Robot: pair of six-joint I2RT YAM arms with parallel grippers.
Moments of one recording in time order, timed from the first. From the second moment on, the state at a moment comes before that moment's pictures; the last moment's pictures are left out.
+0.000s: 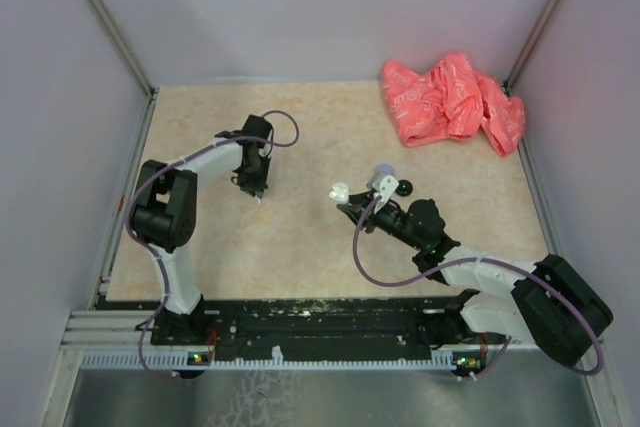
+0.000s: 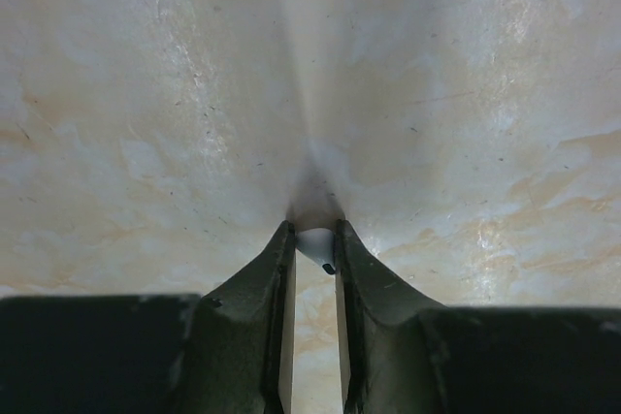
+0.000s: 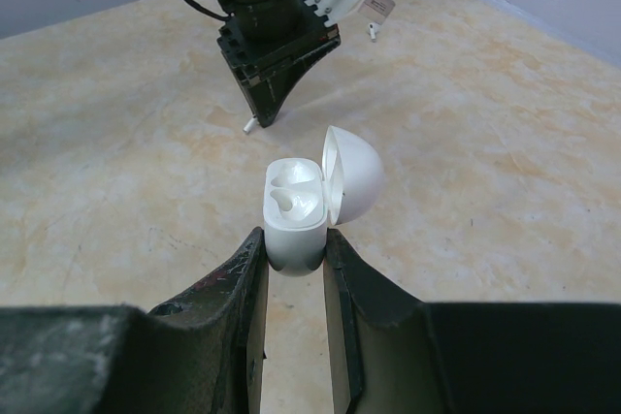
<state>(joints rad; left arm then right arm) -0.36 1.94 1.33 -0.67 -0.10 -0.19 0.68 1.14 0.29 0.87 -0.29 -0.03</state>
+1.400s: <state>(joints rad) -0.67 1.15 0.93 -0.11 -0.15 -0.19 0.68 1.20 0.31 1.02 -0.31 -0.02</state>
